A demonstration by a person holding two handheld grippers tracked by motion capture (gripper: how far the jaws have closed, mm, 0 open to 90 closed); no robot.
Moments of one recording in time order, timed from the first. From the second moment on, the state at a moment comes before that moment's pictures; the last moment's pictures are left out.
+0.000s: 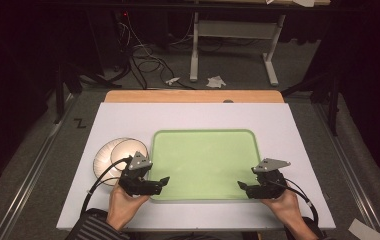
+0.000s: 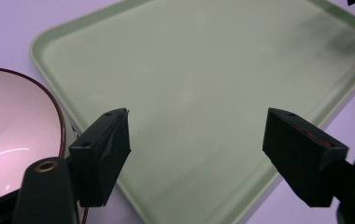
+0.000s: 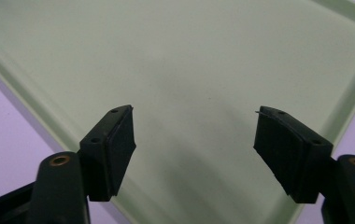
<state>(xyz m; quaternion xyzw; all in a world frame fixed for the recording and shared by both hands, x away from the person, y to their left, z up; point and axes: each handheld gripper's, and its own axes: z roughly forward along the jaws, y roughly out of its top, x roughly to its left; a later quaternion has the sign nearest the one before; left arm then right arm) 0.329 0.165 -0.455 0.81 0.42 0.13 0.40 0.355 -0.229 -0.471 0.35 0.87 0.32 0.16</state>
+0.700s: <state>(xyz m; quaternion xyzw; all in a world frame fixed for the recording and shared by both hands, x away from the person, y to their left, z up) 0.334 0.171 -0.453 0.80 0.42 0.13 0.40 0.355 -0.230 -0.472 0.35 0.86 0.32 0.15</state>
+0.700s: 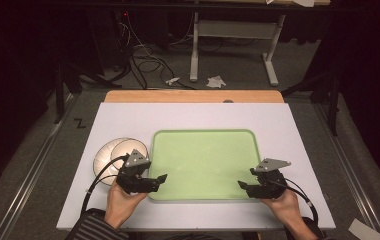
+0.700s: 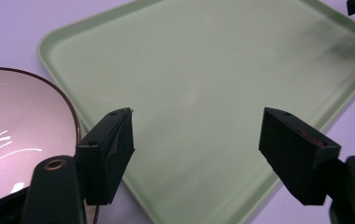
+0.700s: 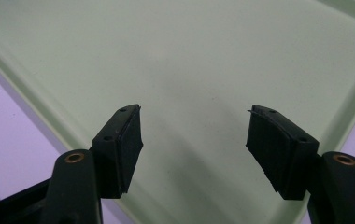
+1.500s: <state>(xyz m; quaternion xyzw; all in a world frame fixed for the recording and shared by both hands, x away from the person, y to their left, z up) 0.333 0.184 -0.440 0.78 0.44 0.11 0.43 0.359 -0.227 -0.477 0.36 0.87 0.31 0.13</state>
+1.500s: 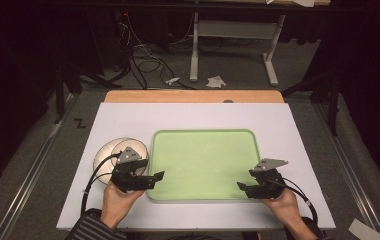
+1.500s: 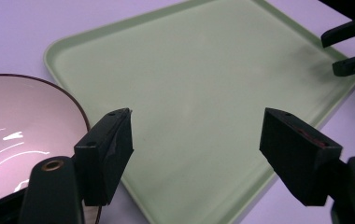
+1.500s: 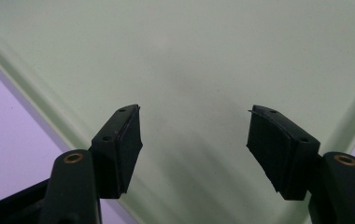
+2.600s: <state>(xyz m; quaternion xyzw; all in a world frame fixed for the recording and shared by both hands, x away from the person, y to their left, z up) 0.343 0.220 -0.424 0.75 0.48 0.13 0.43 0.361 -0.225 -0.480 0.36 0.88 0.30 0.11</state>
